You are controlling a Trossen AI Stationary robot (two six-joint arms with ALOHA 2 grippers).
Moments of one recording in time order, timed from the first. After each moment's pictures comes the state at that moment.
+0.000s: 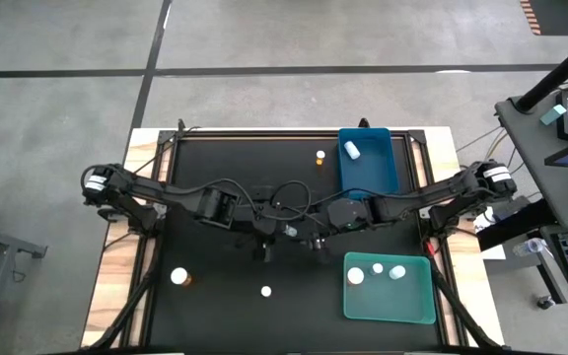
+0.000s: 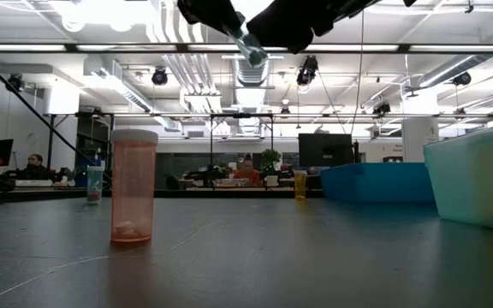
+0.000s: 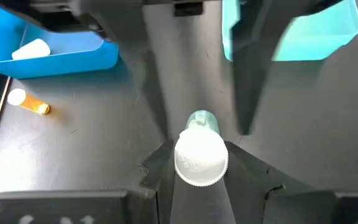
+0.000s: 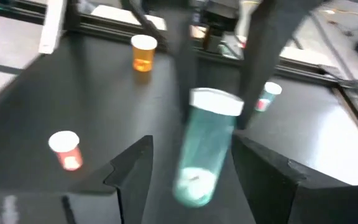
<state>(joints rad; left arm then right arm) -0.22 1.58 1.48 -0.73 -0.25 -0.08 0.18 1.53 1.02 0.08 0.11 -0.13</state>
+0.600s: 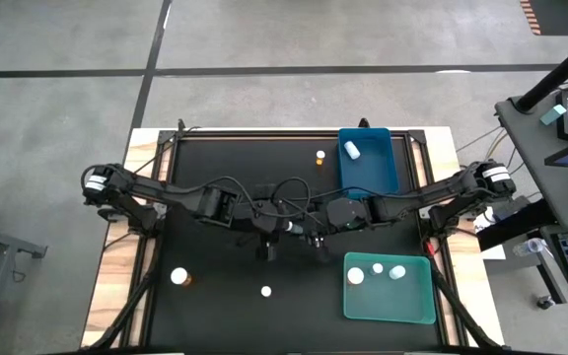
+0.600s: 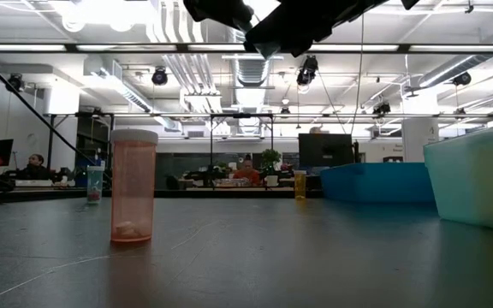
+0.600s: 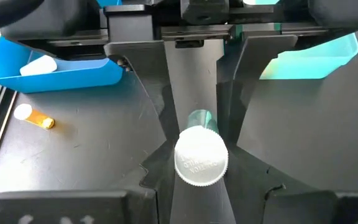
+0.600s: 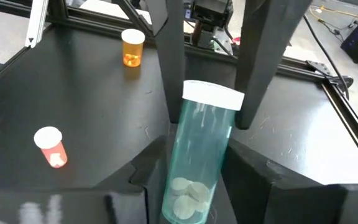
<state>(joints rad) -0.22 1.58 1.48 -0.67 -0.26 -0.06 0.17 1.53 1.01 0.09 0.12 -0.15</state>
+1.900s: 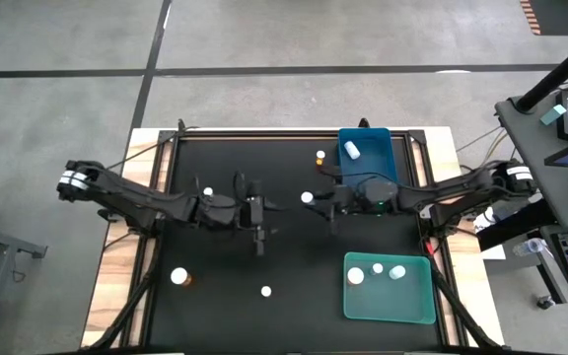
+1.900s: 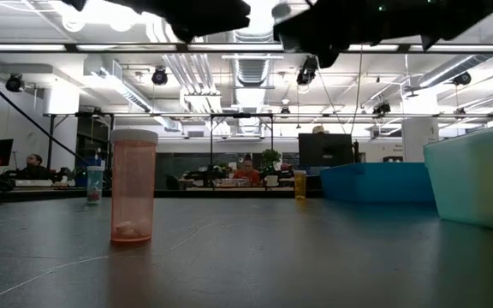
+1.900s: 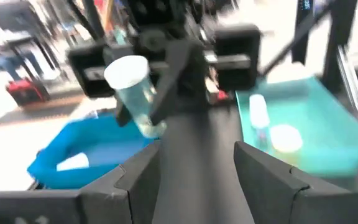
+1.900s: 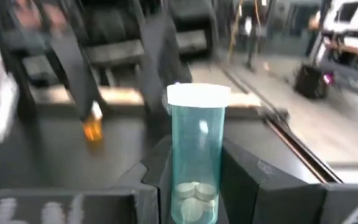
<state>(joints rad) -0.19 1.36 0.83 0.38 -0.29 0.14 0.04 1.34 0.64 0.66 0.09 -0.07</state>
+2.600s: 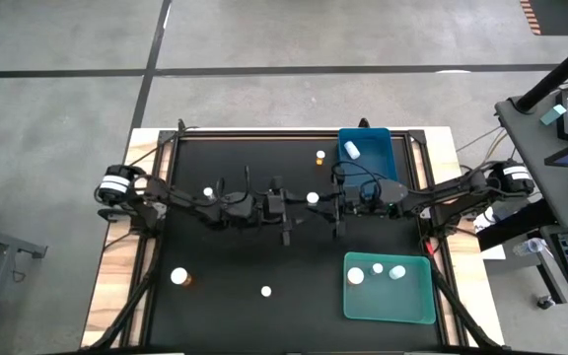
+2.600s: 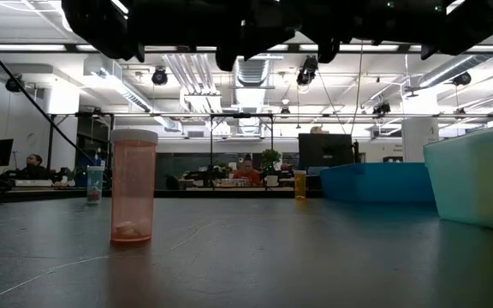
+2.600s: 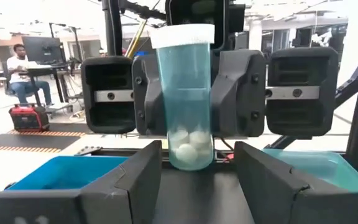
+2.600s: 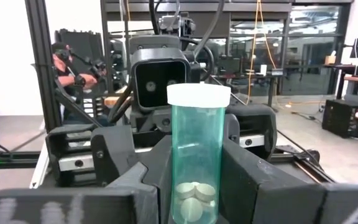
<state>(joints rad) -0.10 1.69 0.87 0.96 -0.23 0.06 0.04 1.37 0.57 0.95 0.02 -0.01</state>
